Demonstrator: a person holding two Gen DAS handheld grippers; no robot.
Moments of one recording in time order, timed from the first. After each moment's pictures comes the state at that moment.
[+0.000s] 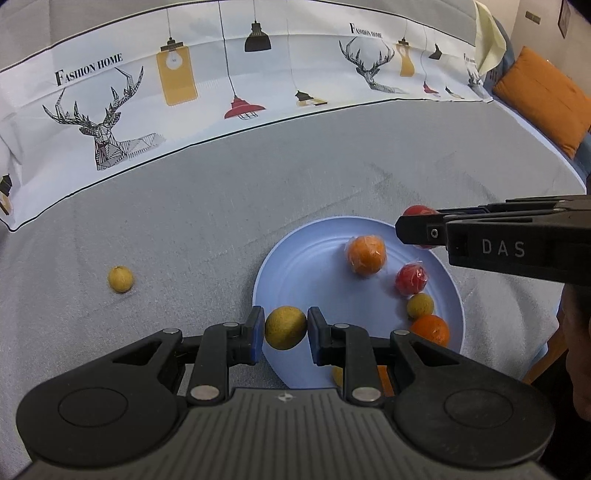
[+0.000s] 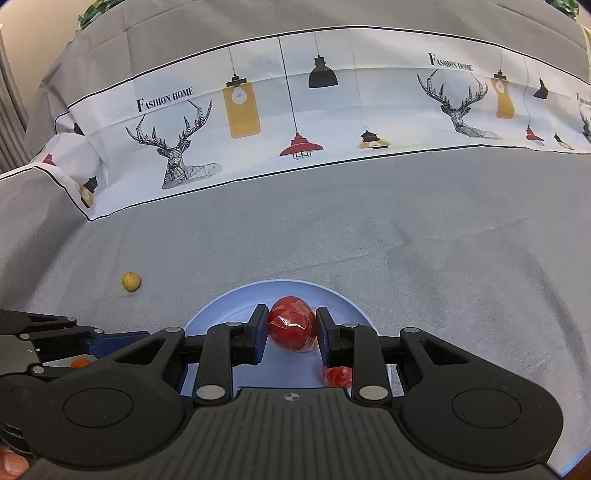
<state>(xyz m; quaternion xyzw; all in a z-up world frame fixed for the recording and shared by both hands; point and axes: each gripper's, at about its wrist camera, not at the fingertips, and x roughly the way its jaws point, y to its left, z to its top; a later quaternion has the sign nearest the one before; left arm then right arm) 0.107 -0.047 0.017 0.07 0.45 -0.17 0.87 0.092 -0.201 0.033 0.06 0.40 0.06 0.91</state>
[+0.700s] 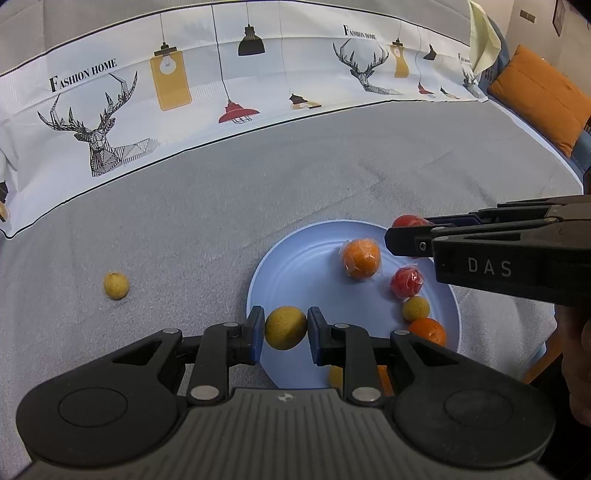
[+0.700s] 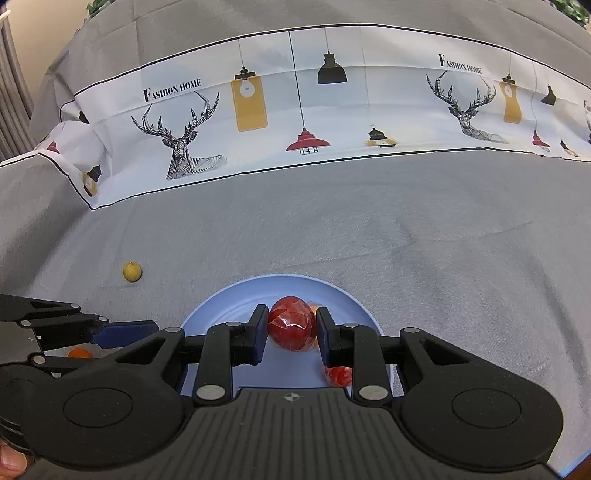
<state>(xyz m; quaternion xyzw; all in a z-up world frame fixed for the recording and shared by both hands) 0.106 -0.052 0.018 0.08 0.45 -0.18 0.87 0.092 -0.196 0.032 0.04 0.41 0.07 0.91</state>
